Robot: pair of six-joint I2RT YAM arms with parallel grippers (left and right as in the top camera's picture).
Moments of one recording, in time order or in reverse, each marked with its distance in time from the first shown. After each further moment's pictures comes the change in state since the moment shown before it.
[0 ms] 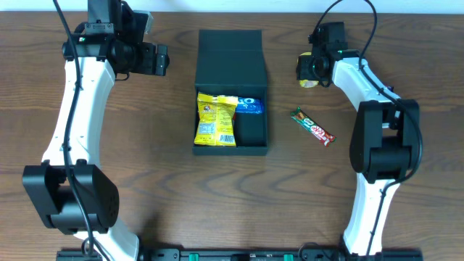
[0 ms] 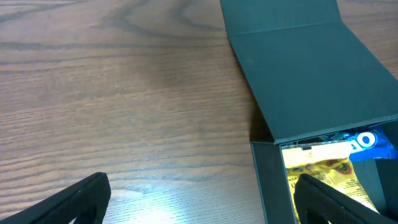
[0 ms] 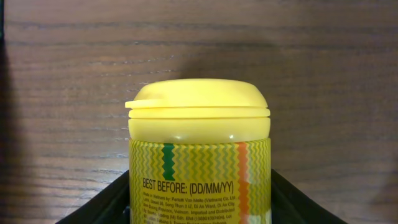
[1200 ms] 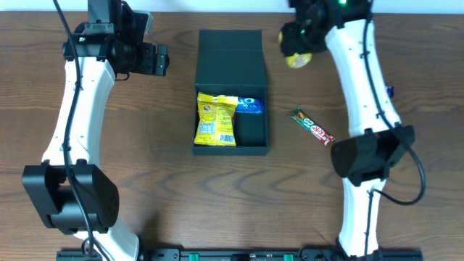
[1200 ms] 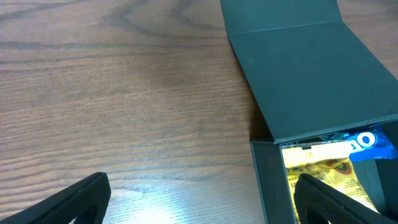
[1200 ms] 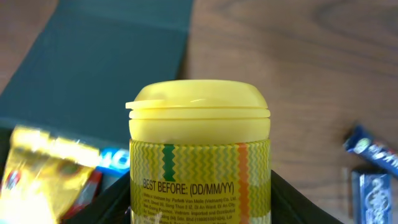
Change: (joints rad) left arm 0.000 0.000 0.000 0.000 0.000 0.000; right arm 0.176 0.011 0.816 -0.927 0.008 -0.063
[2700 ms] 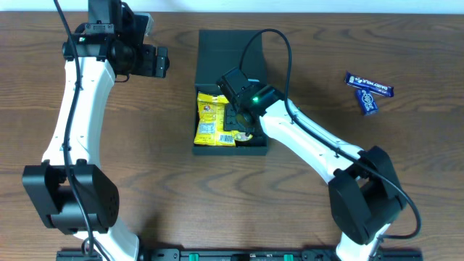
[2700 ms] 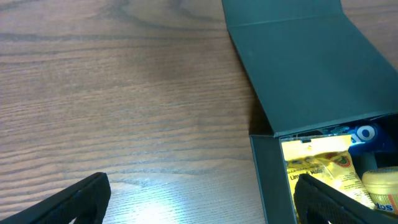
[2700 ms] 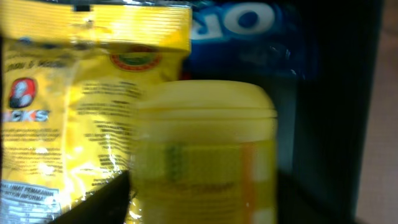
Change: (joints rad) left arm 0.000 0.000 0.000 -0.024 0.000 0.004; right arm 0.413 -0.353 -1.033 0.618 0.137 0.631
